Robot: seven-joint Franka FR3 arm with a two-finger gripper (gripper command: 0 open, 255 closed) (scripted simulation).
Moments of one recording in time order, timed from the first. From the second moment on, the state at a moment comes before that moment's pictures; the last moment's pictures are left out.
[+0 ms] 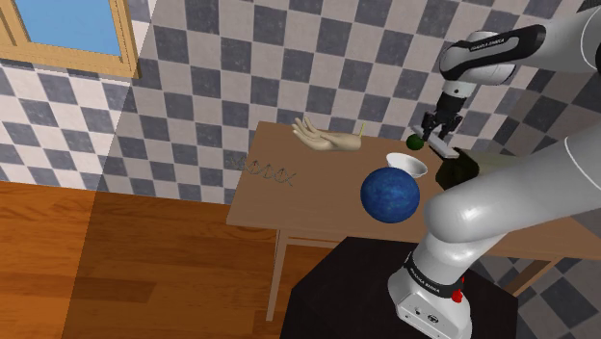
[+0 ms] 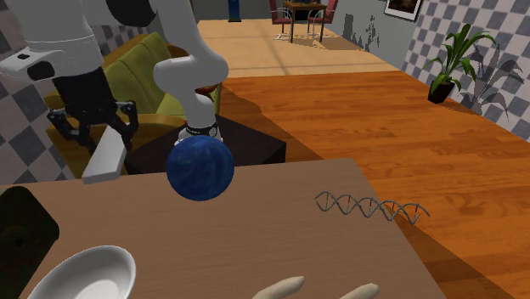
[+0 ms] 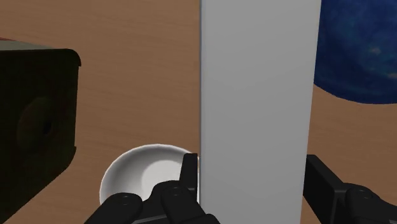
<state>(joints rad) -0.43 -0.48 -0.58 -2.36 -0.29 1.94 -0.22</state>
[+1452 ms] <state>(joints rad) -0.42 -0.25 -0.88 -2.30 -0.24 2.14 -0.53</state>
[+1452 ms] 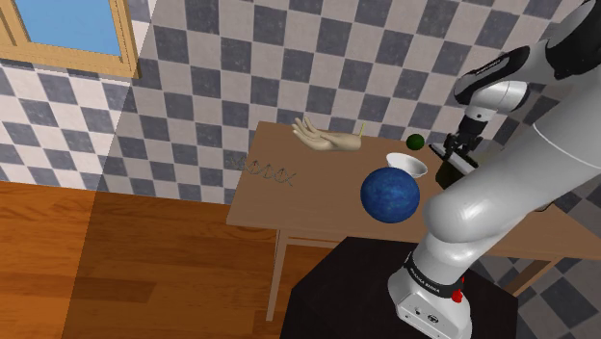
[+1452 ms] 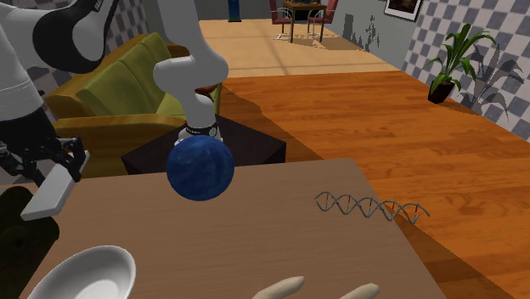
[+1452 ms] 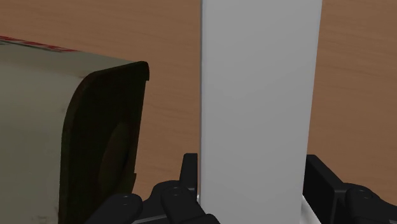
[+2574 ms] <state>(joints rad) -0.37 -0.04 -0.96 -2.41 -0.06 2.41 -0.67</state>
